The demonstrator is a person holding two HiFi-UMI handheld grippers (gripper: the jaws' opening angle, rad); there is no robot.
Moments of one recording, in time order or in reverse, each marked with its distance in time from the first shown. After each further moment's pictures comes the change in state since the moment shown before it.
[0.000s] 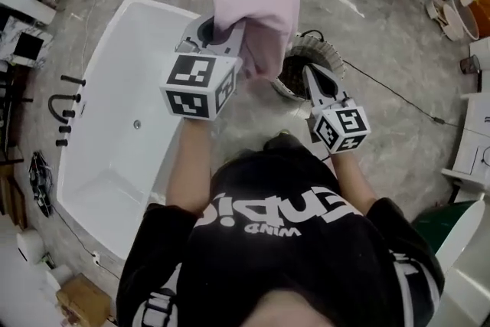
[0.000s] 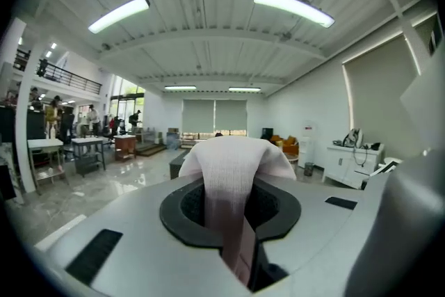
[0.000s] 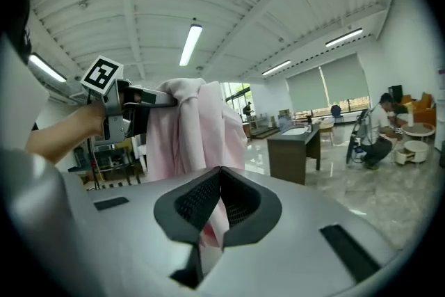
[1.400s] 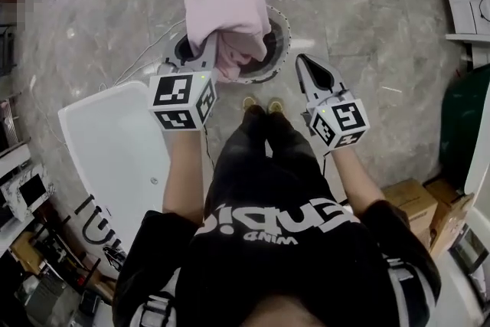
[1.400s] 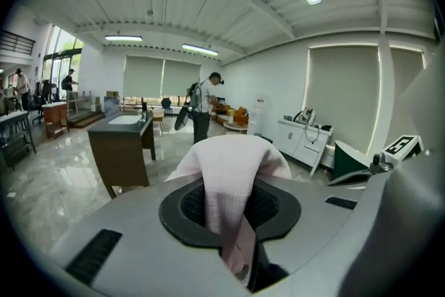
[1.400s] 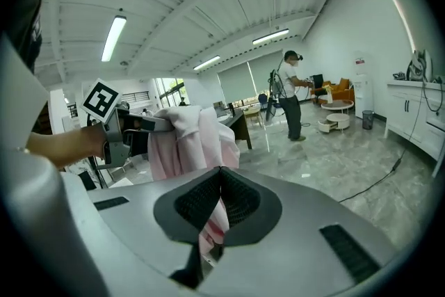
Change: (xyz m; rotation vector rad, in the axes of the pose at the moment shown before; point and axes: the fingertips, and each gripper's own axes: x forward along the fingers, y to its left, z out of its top) left arm 0.290 -0.191 -0.109 0.056 0.264 -0.484; right arm -0.086 -0.252 -0.080 0.259 0.041 -0.532
